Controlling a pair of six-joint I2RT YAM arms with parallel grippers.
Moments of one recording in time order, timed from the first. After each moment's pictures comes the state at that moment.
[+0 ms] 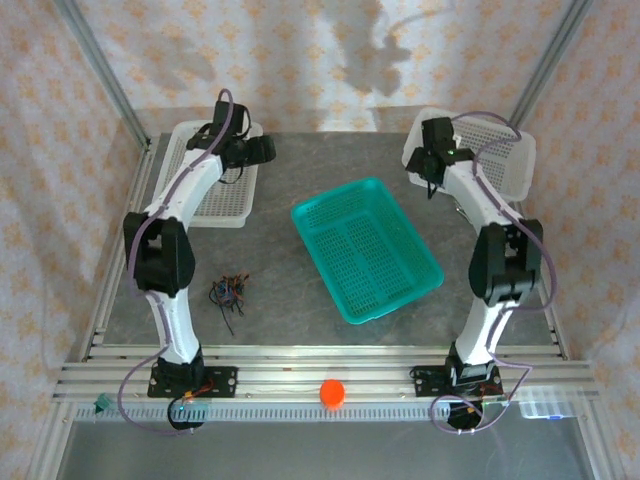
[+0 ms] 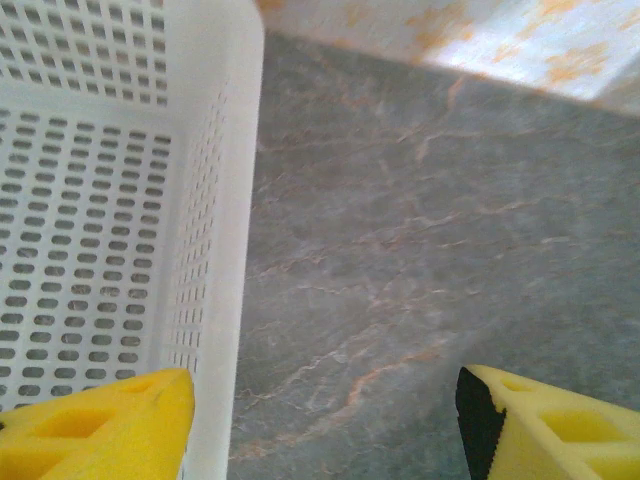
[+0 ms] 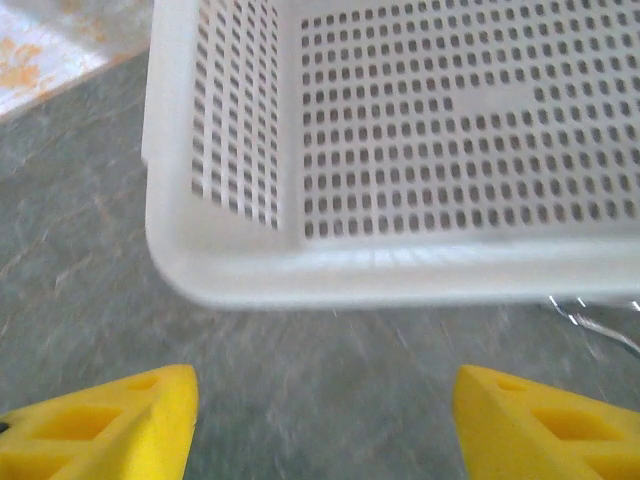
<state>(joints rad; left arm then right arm) -0.13 1.95 1.80 -0.63 0.09 -0.38 0.14 1.90 1.64 -0.64 0.22 0.52</state>
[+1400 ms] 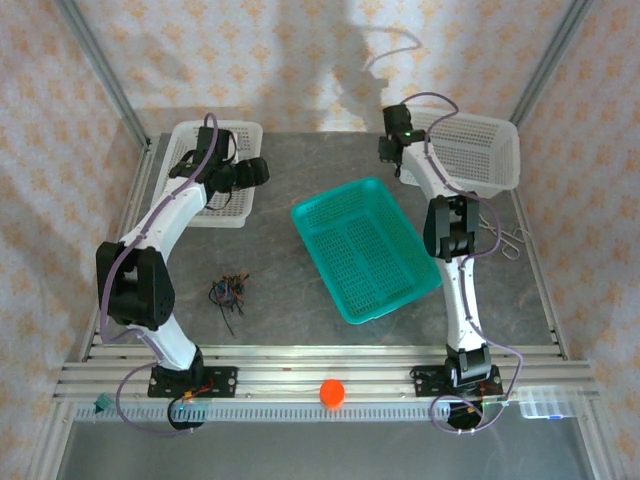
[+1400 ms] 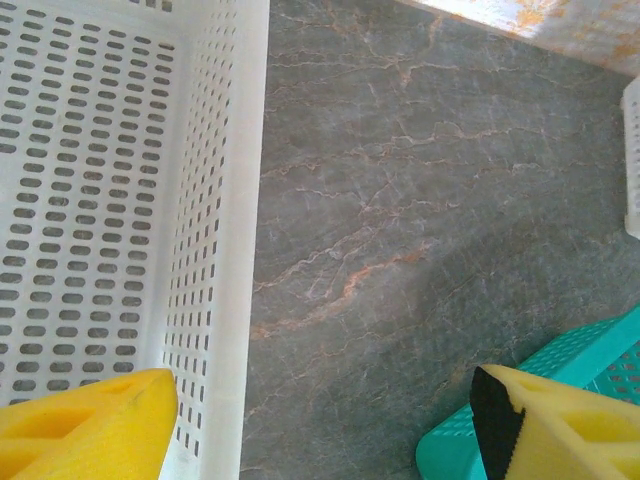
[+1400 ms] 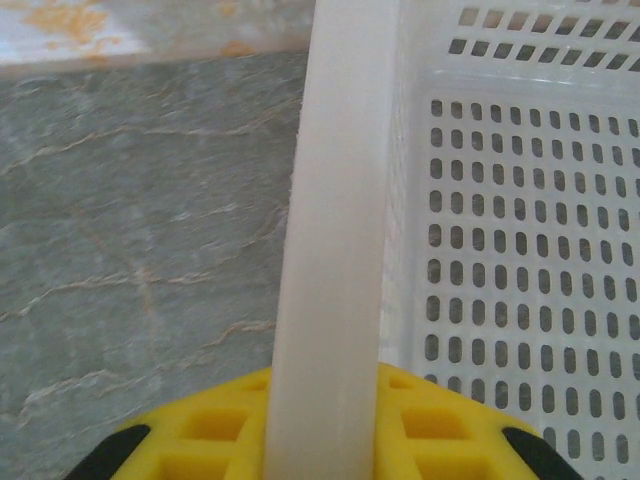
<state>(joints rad) -0.11 1.69 1.44 -0.55 0.16 -0.38 0.23 2.50 2.34 -0.73 0.22 0.23</state>
